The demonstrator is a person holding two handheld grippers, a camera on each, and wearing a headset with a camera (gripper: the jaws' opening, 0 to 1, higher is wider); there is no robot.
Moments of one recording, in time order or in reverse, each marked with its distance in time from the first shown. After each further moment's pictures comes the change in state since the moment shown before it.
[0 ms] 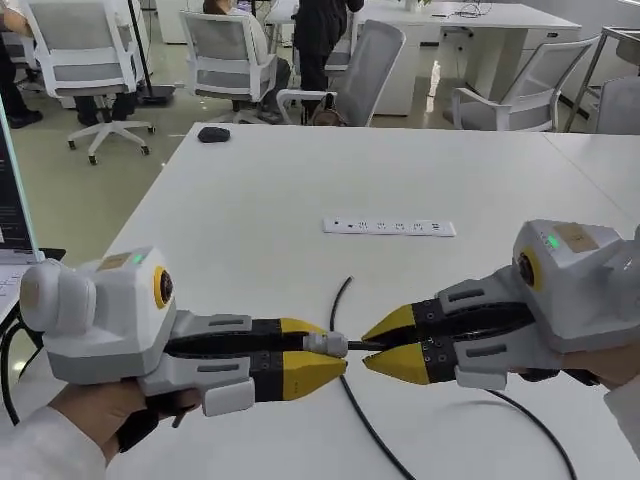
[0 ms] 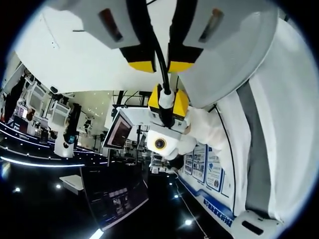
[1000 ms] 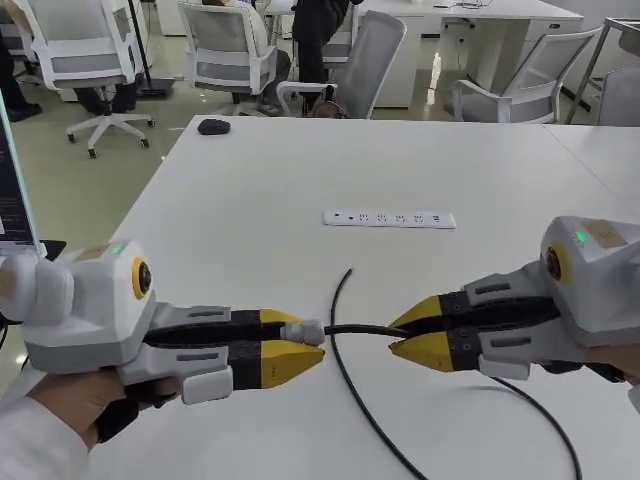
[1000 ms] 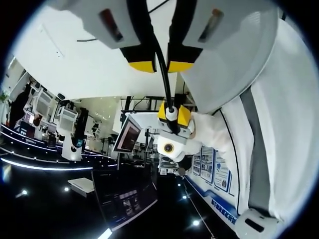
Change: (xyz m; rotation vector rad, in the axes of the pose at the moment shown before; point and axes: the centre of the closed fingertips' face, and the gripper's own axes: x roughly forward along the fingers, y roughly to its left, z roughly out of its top) left arm -0.019 0.009 -0.004 -0.016 0.006 0.035; right arm -0.024 -0.011 -0.019 0.037 0.012 -0.076
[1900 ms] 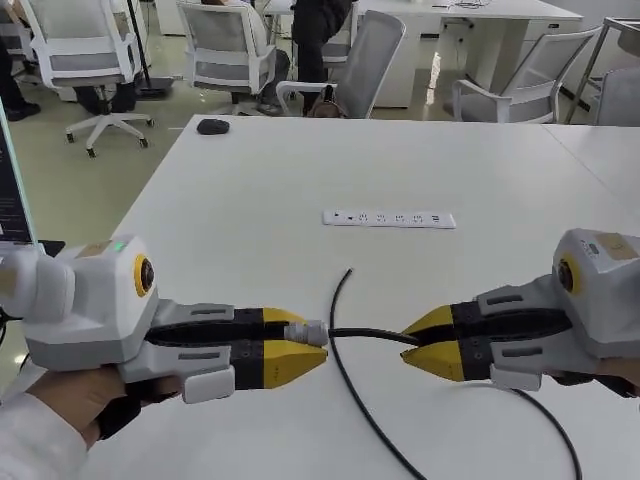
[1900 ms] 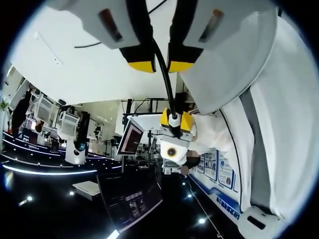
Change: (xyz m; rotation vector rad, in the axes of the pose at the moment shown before) left arm 0.007 -0.007 0.003 0.017 0.012 -0.027; right arm -0.003 0.002 -0.009 0.043 0.001 -0.014
